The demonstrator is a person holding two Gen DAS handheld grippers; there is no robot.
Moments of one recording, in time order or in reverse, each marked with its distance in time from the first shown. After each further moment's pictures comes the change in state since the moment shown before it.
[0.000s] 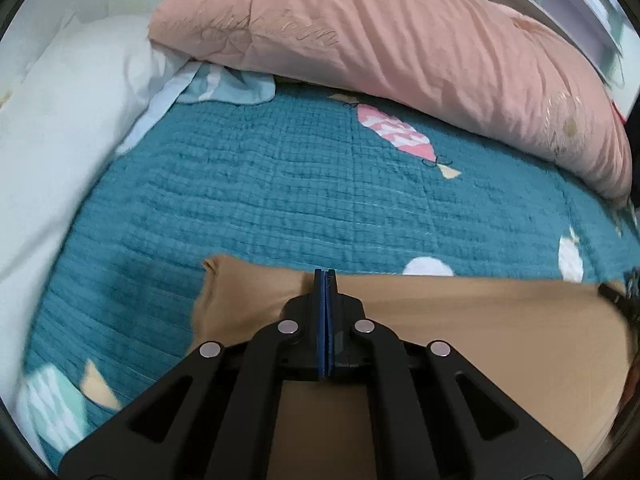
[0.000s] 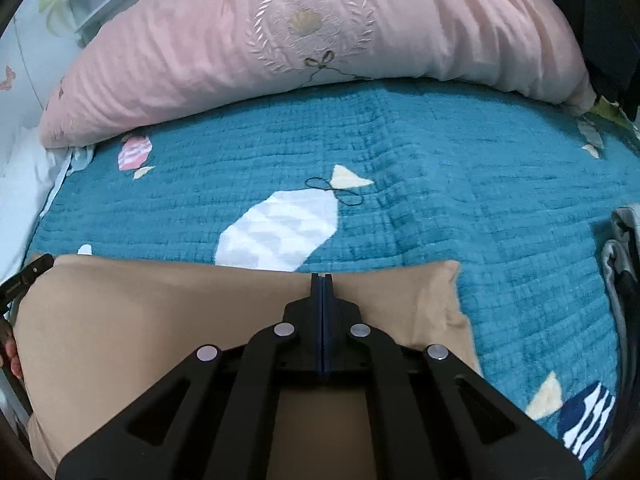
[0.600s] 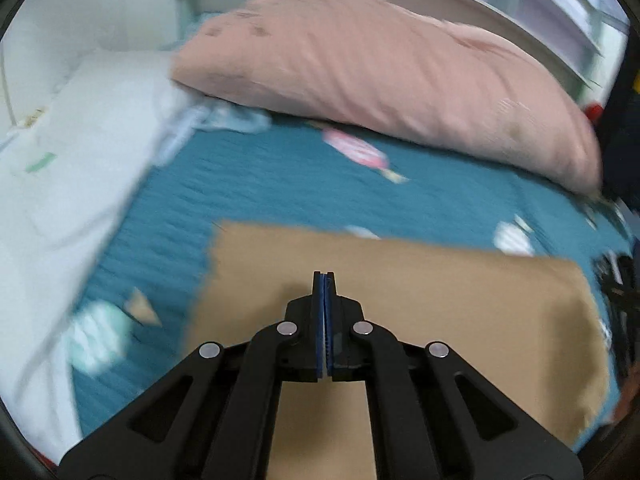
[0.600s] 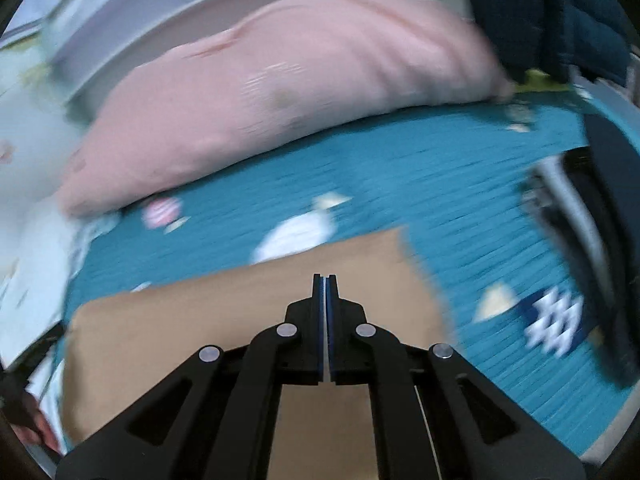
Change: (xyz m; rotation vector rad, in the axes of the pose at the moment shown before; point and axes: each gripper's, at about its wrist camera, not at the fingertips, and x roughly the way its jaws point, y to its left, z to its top) left arm -0.104 -0.056 -0.041 0.004 -0.049 -0.025; right arm -0.103 0.033 -0.037 0.194 -0.131 0.005
